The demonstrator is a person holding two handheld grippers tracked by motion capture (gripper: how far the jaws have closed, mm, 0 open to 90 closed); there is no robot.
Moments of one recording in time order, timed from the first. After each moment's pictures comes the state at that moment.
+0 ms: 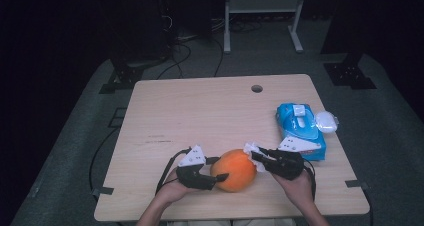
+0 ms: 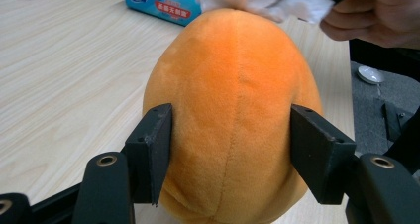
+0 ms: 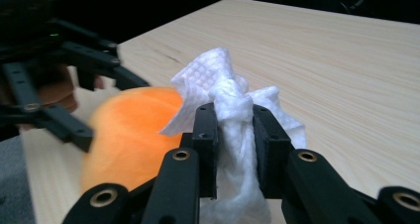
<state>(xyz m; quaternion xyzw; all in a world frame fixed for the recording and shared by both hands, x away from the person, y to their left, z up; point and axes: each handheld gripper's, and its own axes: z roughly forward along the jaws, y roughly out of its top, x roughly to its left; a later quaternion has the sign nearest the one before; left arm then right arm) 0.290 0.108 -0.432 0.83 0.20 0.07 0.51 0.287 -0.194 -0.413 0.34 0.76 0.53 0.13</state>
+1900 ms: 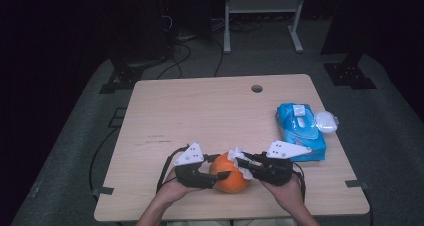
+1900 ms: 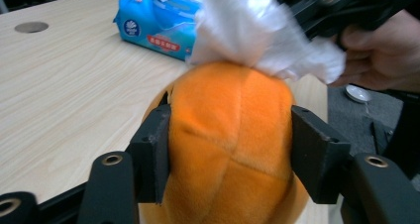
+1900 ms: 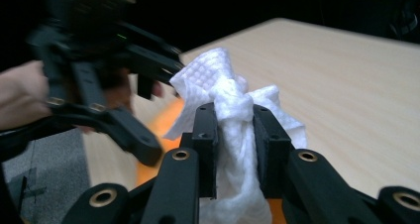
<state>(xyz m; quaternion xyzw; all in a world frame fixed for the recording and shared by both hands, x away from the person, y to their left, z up) 0.282 0.105 -0.412 0.81 0.19 0.06 0.54 0.270 -0.162 -0.397 0.28 0.77 0.57 0.10</state>
